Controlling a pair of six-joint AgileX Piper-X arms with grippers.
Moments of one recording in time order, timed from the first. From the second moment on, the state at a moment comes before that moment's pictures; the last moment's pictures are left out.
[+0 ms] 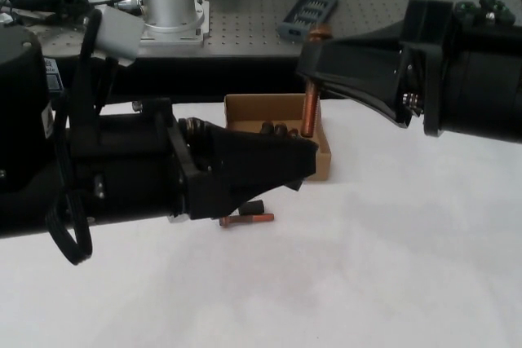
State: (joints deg) left arm -34.8 59.3 -37.5 -18.7 41.0 -26.9; right arm 41.5 59.7 -44.7 -2.2 -26.3 46.3
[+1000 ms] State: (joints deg) left arm -35.0 59.3 -37.4 -22.3 32.7 -28.1; right arm 43.9 59.7 -44.7 -0.7 -23.7 43.2
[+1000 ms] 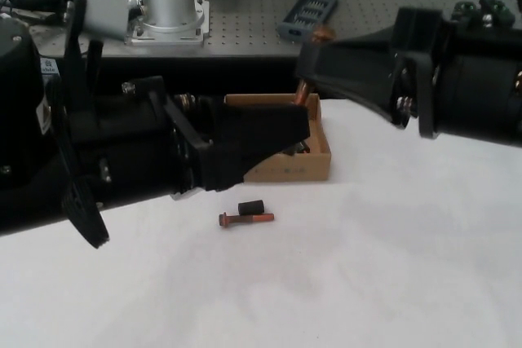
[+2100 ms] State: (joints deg) left arm -34.8 59.4 -36.9 -24.5 30.6 -26.1; right arm 45.7 58.3 -45.1 11.6 -26.3 30.4
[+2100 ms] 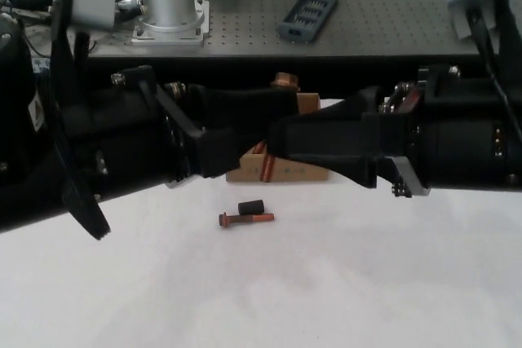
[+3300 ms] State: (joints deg) left arm -21.7 126.3 -99.0 6.7 23.8 -4.8; right arm 28.7 45.5 -45.1 49.2 -14.4 -3.5
